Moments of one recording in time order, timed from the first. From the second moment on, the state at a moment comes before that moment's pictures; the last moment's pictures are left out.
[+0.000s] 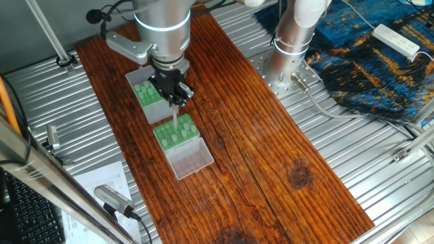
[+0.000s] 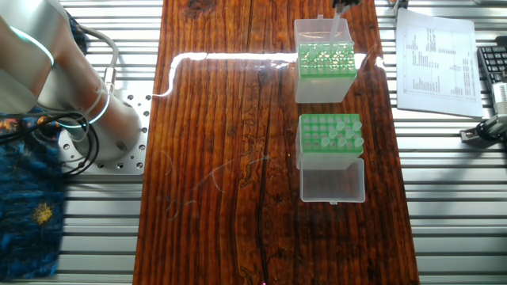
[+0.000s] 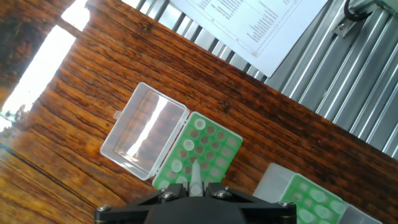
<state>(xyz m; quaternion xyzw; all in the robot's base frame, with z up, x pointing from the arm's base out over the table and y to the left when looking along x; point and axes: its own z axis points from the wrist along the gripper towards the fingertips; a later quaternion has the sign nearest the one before) 0.515 0.129 0.284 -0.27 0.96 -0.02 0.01</state>
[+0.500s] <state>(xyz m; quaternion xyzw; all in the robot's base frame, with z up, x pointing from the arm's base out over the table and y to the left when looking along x) 0.513 0.131 0.281 -0.27 0.96 -0.02 0.01</state>
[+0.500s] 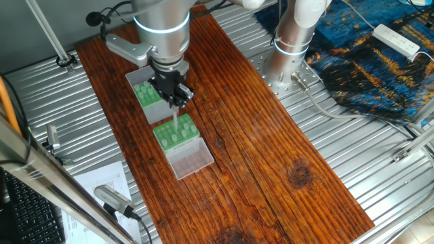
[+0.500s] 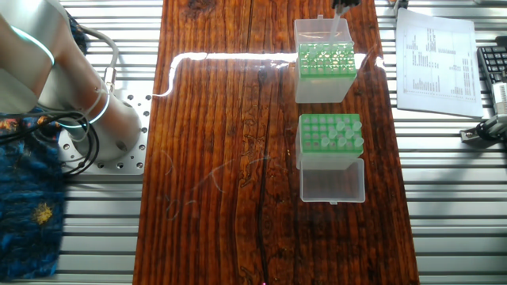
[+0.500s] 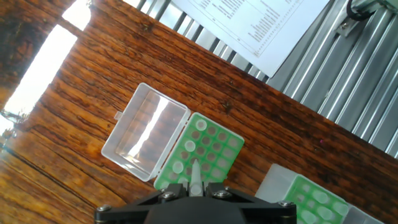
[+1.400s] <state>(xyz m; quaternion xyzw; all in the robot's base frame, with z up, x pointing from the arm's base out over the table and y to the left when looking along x) 0.516 0.130 0.269 -0.27 0.96 -0.01 0.01</state>
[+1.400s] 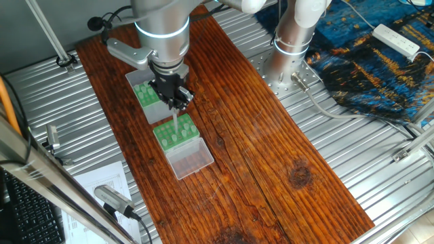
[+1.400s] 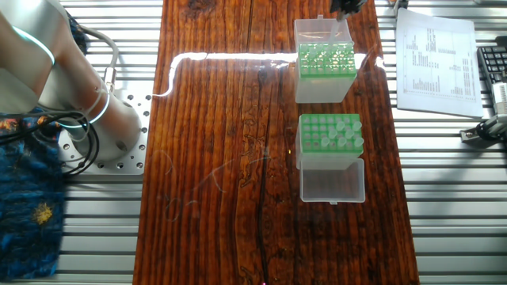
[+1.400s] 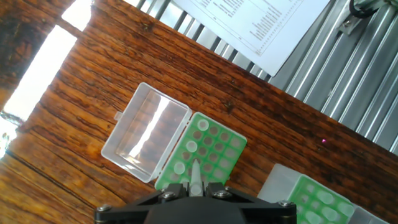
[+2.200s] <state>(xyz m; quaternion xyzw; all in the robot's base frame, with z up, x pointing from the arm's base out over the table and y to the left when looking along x) 0.519 0.054 0.265 -0.28 0.96 -0.03 0.01</state>
